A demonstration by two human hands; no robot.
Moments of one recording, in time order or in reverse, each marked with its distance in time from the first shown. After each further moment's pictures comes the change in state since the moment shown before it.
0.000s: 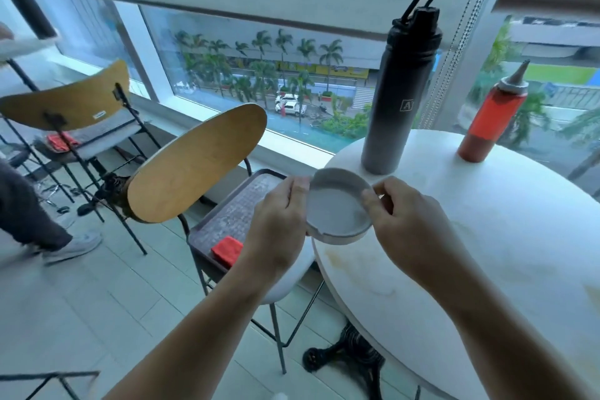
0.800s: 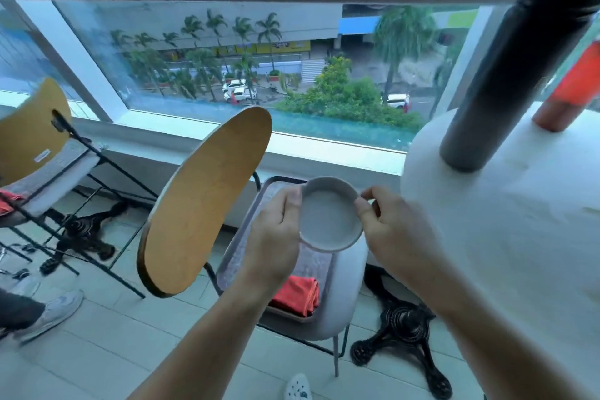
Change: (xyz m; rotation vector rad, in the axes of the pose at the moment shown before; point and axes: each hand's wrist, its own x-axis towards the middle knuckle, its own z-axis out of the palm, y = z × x) left_hand 0.145 -0.124 -0.119 -0.069 -0.231 0.027; right_hand 0.084 -0.084 0.171 -0.015 0.085 0.200
